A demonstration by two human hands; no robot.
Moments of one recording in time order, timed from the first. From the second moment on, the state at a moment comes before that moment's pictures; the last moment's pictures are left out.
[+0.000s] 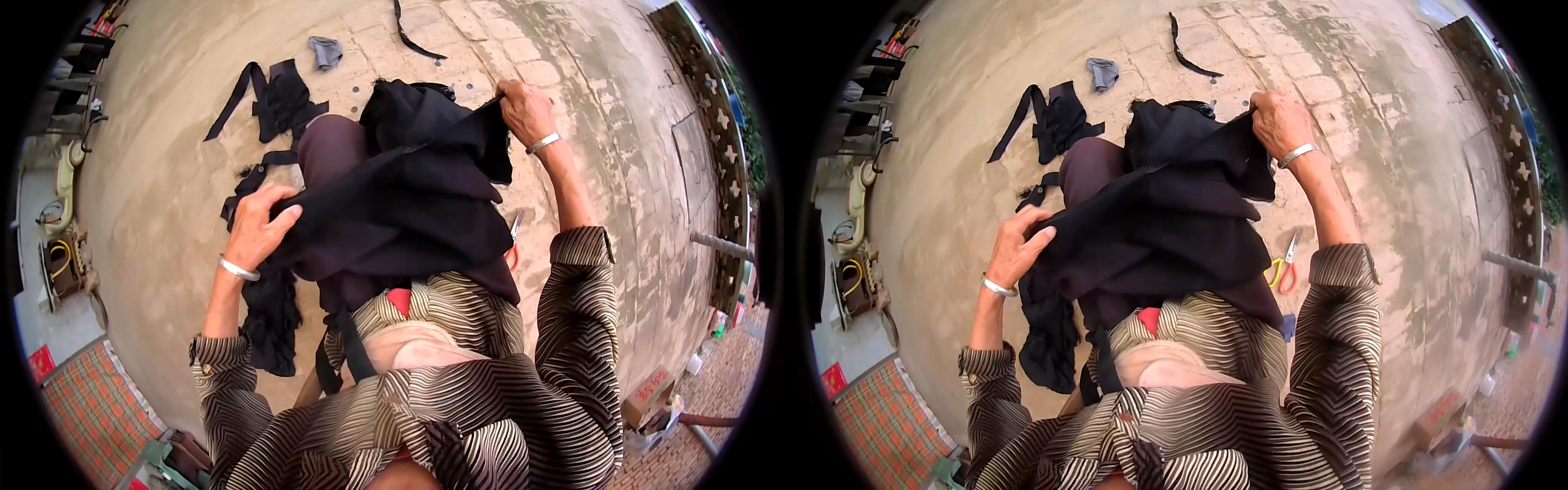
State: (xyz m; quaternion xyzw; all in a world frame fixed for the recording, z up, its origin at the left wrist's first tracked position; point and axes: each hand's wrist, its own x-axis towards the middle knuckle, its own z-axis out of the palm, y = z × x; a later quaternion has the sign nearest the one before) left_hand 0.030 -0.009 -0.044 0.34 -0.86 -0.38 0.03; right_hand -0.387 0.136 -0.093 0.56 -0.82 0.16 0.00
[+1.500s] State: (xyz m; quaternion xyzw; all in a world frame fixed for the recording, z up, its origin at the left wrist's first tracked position) left_hand -0.102 0.078 -0.044 0.28 -0.82 -0.45 0.20; right_hand -0.308 0.114 -0.130 0.65 -0.68 0.28 0.20
